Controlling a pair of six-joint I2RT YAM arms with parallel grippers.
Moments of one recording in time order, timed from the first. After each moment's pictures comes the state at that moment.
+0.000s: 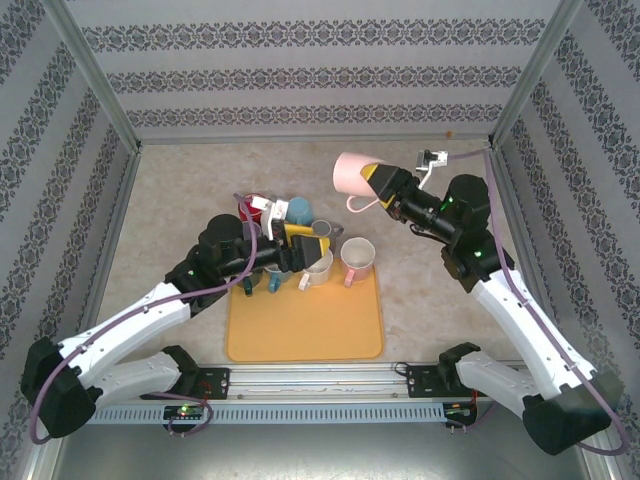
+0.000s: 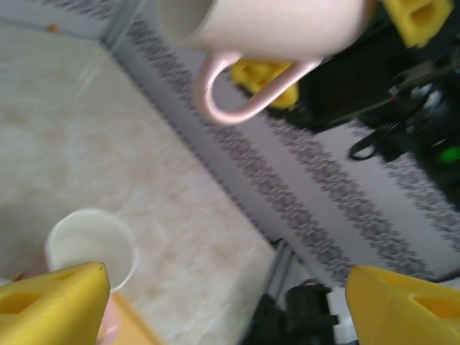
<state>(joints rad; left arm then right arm) -0.69 1.05 0.77 0.19 0.45 -0.68 0.38 0.99 0.95 0.02 -0.51 1.14</state>
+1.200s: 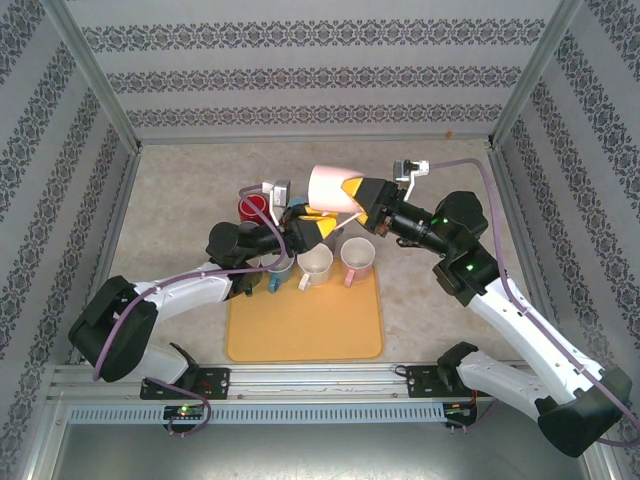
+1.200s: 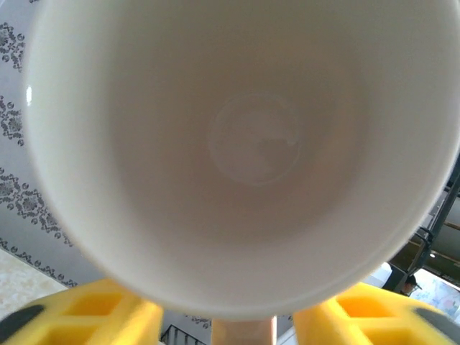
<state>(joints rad) -0.63 1.43 0.71 1.26 0.68 -1.00 0.54 0.95 0.91 0.18 -0.56 1.32</state>
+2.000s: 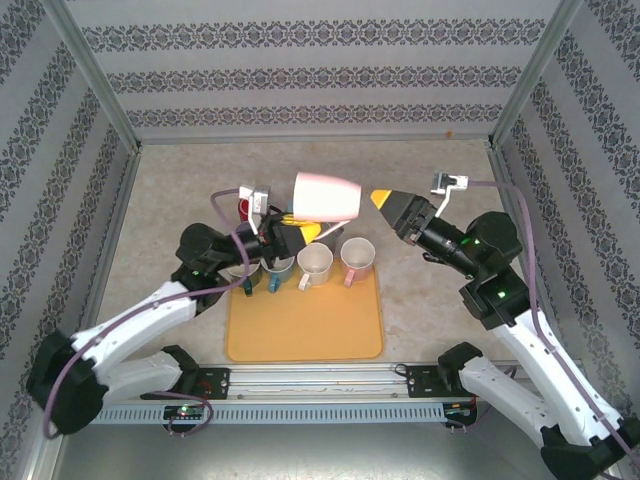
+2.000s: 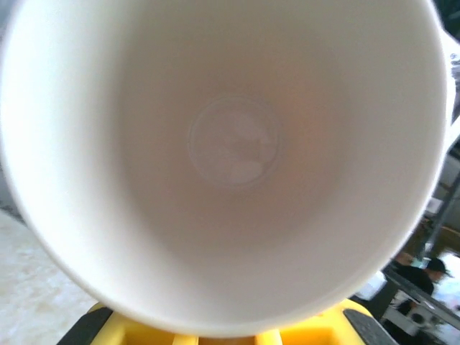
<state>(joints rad) -0.63 1.04 0.70 0.71 0.66 -0.83 0.46 0.74 0.88 -0.05 -0.45 1.08</state>
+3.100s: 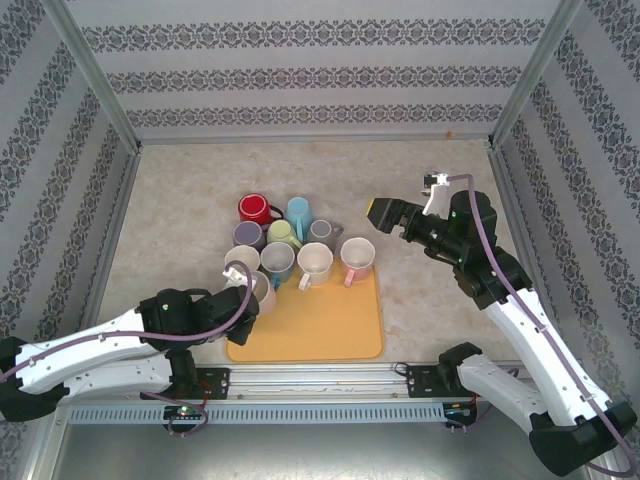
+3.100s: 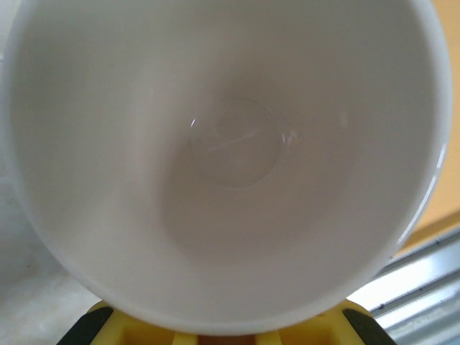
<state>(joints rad) -1.15 0.82 0.82 -1.15 -0.34 -0.76 0.38 0.87 0.96 -0.39 -0.37 0.68</state>
